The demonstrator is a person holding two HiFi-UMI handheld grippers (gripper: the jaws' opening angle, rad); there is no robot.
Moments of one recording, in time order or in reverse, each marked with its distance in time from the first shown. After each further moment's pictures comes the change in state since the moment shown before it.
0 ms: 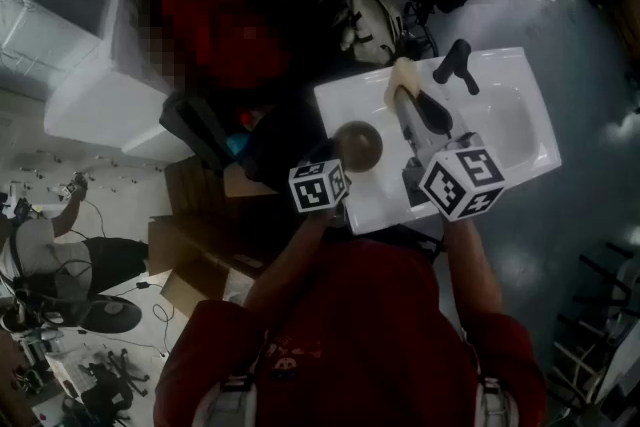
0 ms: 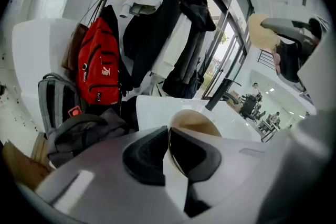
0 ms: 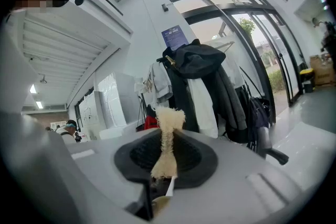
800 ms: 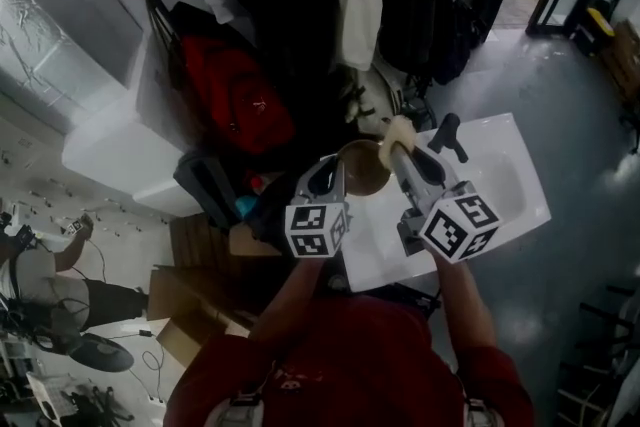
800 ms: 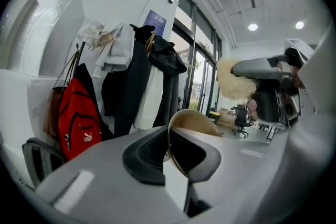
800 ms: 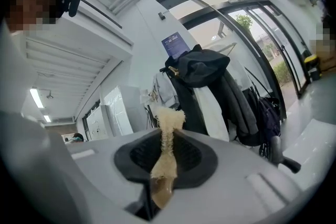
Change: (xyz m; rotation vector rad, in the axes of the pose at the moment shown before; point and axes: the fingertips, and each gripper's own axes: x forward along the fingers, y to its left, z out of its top) left arm -0.065 -0.067 0.167 0.249 -0.418 -0.098; right arm -0.002 0.015 0.055 0.083 -0.067 0.090
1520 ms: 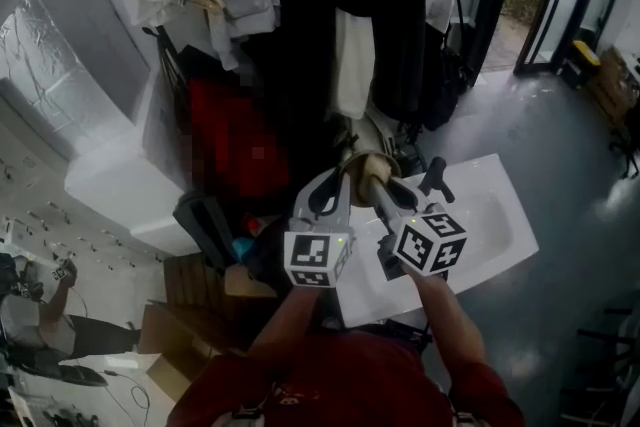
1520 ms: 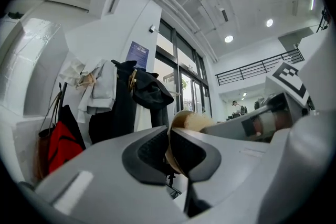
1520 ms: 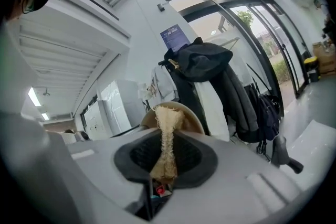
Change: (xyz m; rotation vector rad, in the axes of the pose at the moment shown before) left arm -0.021 -0.044 0.122 0.170 -0.295 -0.076; right arm 0.026 0.011 -0.005 -0.002 0.076 -0.026
